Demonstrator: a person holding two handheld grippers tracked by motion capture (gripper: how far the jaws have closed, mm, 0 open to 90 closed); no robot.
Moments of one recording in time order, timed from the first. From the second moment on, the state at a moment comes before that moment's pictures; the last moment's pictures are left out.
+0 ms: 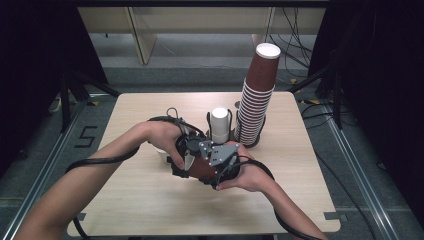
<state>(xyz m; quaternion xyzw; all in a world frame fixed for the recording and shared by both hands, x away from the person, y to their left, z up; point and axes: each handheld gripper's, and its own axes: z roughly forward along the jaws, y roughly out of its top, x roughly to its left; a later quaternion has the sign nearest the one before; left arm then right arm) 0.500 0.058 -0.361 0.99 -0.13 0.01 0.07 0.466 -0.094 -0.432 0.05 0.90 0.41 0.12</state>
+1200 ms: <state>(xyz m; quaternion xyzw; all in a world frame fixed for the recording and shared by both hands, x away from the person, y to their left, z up) 0.492 0.086 -0.358 0.95 -0.10 0.11 0.26 0.459 -0.116 -0.446 0.09 0.87 0.45 0.15</state>
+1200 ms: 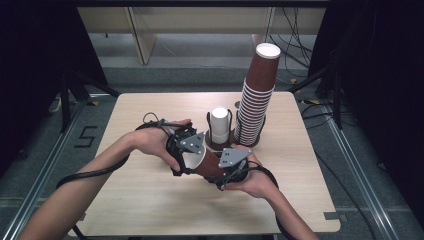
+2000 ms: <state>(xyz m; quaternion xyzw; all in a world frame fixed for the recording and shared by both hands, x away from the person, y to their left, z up) 0.476 0.120 -0.374 0.89 0.00 0.16 0.43 0.454 -0.143 -0.454 0.17 0.80 0.54 0.19</state>
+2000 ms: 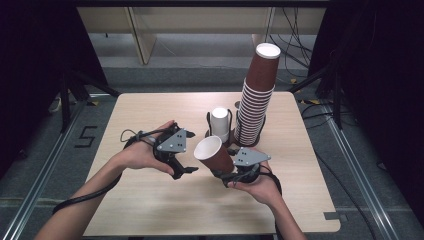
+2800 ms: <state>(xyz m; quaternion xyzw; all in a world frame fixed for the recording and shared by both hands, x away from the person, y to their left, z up) 0.480 0.129 -0.389 0.84 0.08 0.16 0.51 0.456 -0.152 -0.449 0.19 0.77 0.57 0.23</state>
